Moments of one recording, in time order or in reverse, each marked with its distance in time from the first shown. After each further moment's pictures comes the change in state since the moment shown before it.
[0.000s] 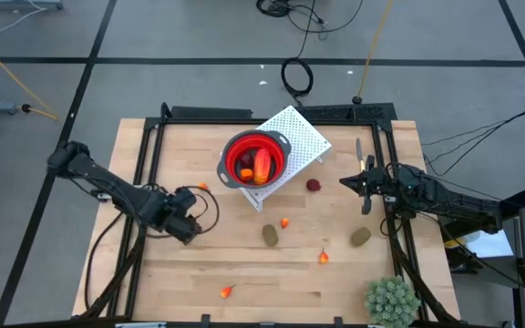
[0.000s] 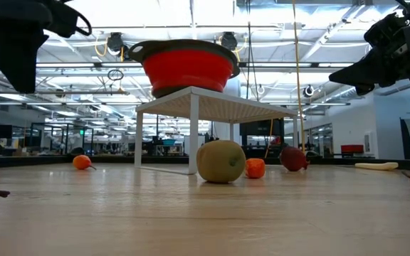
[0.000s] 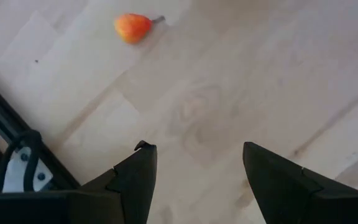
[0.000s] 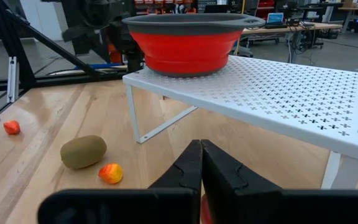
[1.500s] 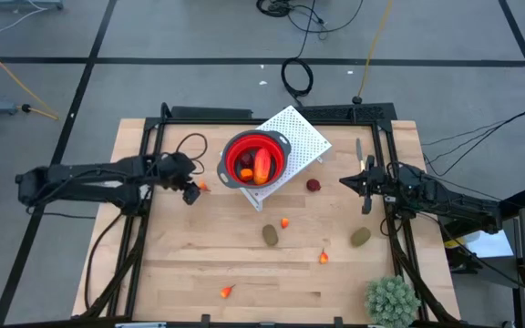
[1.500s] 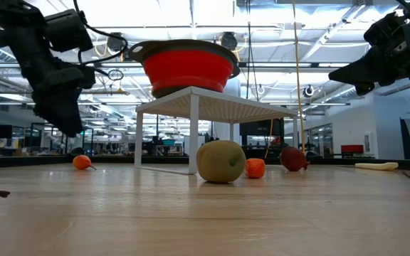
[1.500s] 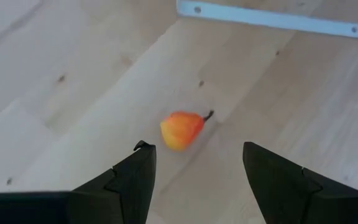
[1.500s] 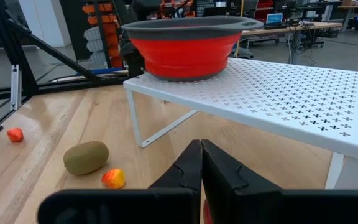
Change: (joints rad) left arm 0.782 -0.423 -0.519 0.666 0.261 0.852; right arm 0.000 0.000 0.000 0.012 0.001 0.027
